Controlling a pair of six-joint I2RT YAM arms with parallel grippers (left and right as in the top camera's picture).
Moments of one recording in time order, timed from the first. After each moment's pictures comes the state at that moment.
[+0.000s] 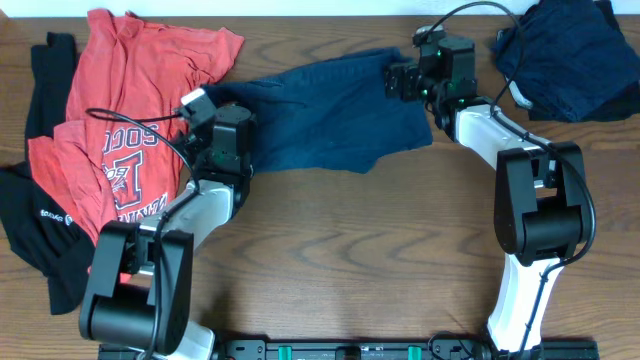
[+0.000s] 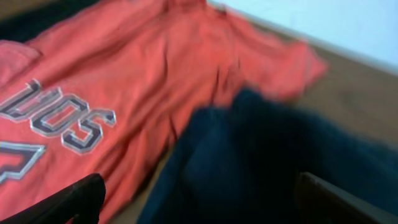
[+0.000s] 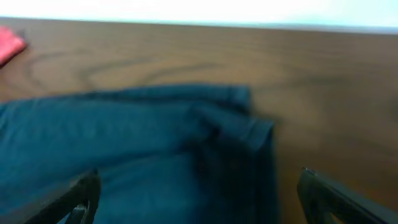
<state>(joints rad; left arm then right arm) -0.20 1.70 0.79 0.26 -0.62 -0.48 0.16 2.15 1.40 0.13 -0.26 0.11</state>
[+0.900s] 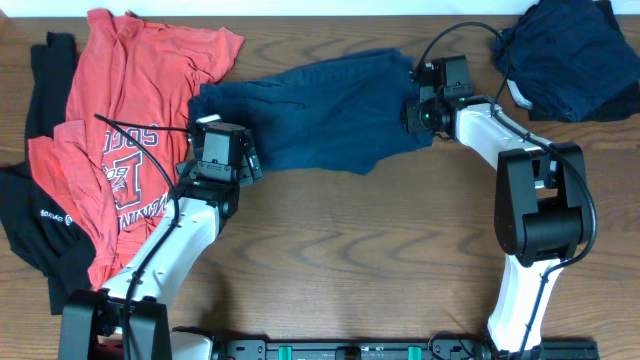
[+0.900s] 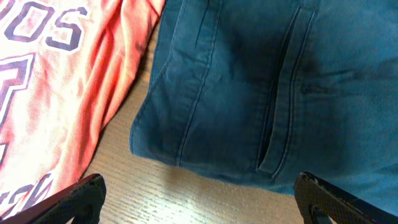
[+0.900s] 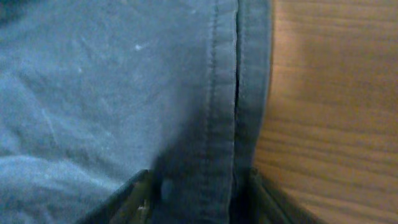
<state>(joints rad) -0.20 1.46 0.78 -0.29 -0.34 -0.40 0.16 2.15 1.40 -0.30 -0.15 0.06</state>
